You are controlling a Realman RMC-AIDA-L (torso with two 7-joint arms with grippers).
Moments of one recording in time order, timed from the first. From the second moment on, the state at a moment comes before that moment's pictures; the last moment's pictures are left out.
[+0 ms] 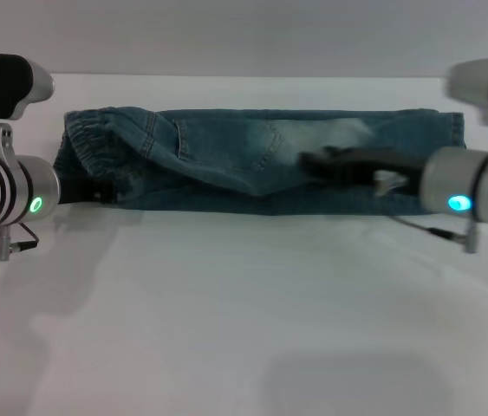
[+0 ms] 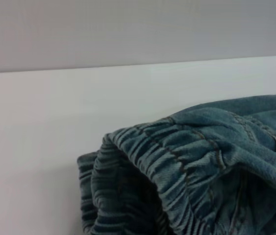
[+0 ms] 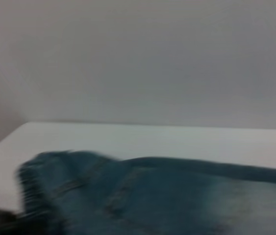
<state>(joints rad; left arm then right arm) -0.32 -2.06 -1.49 -1.33 2.76 -0.82 0.00 0.37 2.08 1.53 1.06 -1.75 0.68 -0.91</state>
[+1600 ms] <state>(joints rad) -0.33 -2.06 -1.46 -1.43 2.76 -0.88 0.00 0.52 2.08 1.28 0.88 -1.66 0.50 -0.91</state>
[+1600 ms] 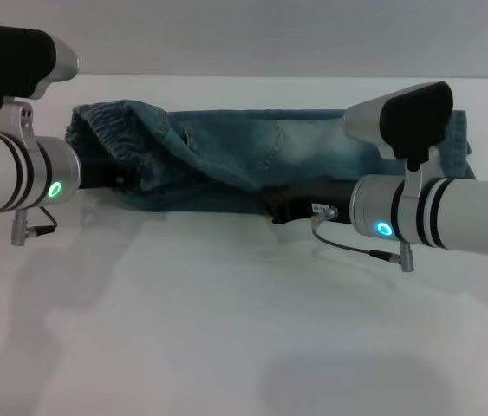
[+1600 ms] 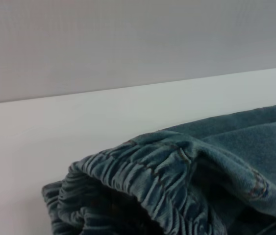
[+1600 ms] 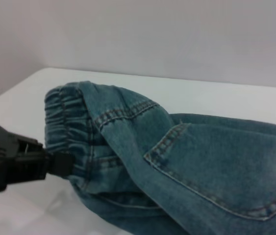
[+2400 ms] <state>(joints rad) -0.32 -2.06 -1.42 -1.52 2.75 -0.91 0.00 0.56 2.08 1.25 0.78 -1.56 0.46 -0.97</state>
